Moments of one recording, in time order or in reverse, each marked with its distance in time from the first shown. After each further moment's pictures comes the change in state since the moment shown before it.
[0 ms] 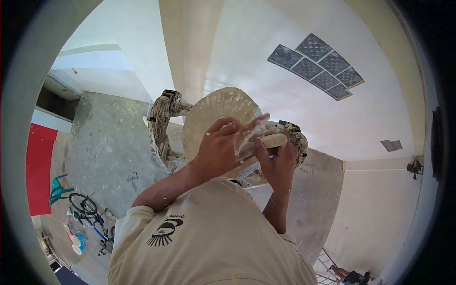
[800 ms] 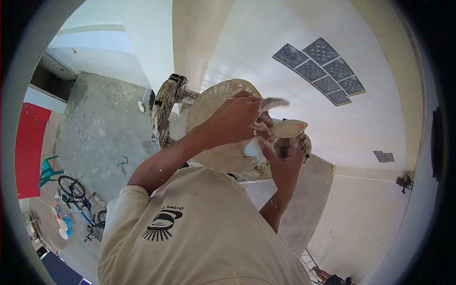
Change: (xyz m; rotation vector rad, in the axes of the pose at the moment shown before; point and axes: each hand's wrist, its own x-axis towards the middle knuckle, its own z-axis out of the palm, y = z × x) left_hand 0.037 -0.023 -0.007 -0.125 -0.267 -0.054; right_hand -0.010 0.002 -0.007 -0.172 -0.104 0.294
